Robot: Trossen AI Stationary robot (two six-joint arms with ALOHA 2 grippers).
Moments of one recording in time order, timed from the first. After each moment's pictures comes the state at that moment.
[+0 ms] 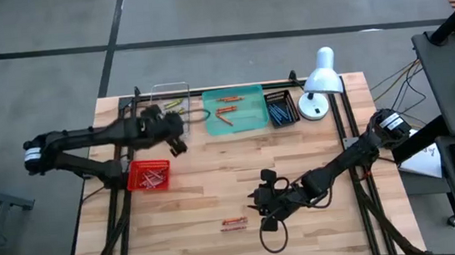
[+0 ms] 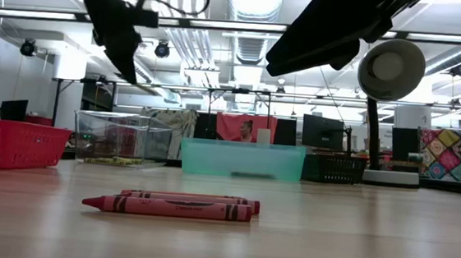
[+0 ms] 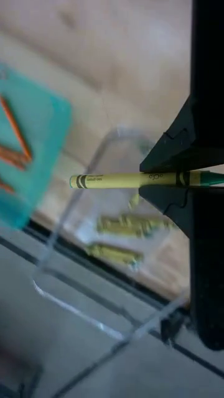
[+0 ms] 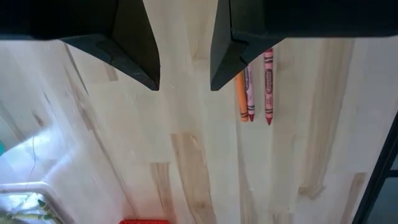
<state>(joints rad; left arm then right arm) 0.20 1.19 0.97 -0.87 -0.54 -0.17 0.48 1.72 1.09 -0.13 0.45 0.39</state>
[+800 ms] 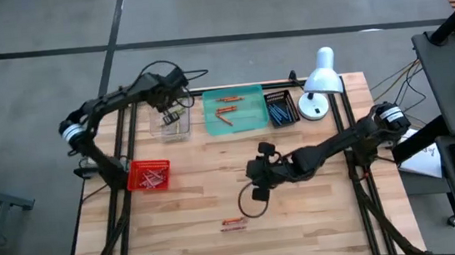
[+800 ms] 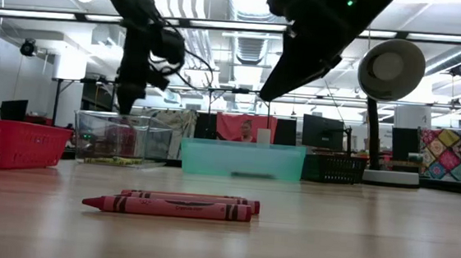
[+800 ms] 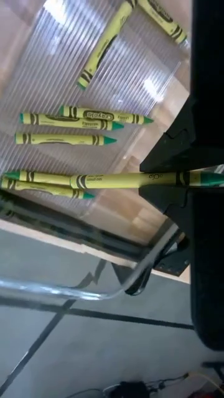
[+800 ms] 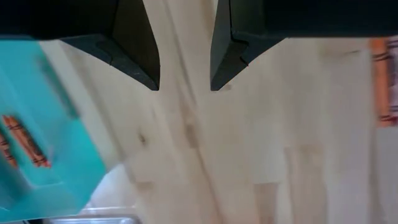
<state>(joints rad) 0.72 1.64 1.27 -1.04 -0.46 0.29 0.26 1.68 1.12 -0.34 0.44 0.29</state>
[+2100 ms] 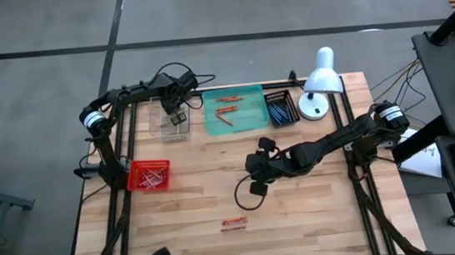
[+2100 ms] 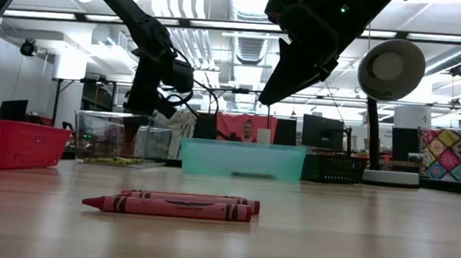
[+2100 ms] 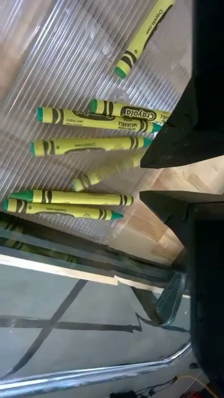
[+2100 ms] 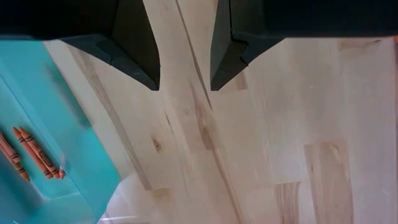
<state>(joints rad) 0.74 1.86 1.31 -0.97 -0.46 0.29 0.22 1.68 1.12 -0.36 0.44 0.31</state>
